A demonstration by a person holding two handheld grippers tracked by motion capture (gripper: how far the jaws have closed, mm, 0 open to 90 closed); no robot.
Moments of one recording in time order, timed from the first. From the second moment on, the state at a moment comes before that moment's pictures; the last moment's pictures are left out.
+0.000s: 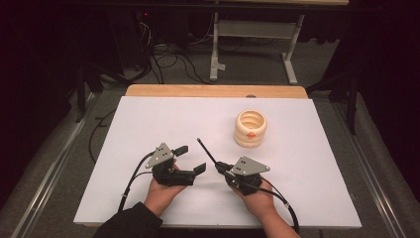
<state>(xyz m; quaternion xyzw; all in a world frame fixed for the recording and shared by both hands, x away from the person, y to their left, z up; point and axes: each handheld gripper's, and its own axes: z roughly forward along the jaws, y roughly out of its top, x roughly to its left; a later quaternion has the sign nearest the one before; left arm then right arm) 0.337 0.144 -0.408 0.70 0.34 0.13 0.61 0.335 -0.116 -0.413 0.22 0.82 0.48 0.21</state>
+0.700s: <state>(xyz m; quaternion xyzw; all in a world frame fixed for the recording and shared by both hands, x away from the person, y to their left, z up) 0.335 0.146 -0.406 0.69 0.34 0.12 0.63 0.326 -0.107 -0.415 0.21 0.82 0.49 0.20</state>
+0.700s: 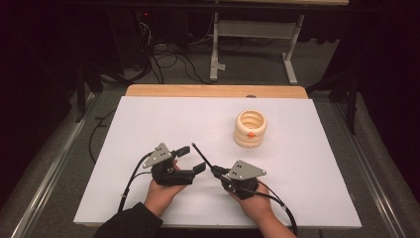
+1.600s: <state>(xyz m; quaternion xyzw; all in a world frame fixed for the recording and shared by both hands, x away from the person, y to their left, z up) 0.337 0.155 -0.406 0.66 0.36 0.08 0.65 0.325 -0.103 -0.417 0.20 0.83 0.48 0.20</state>
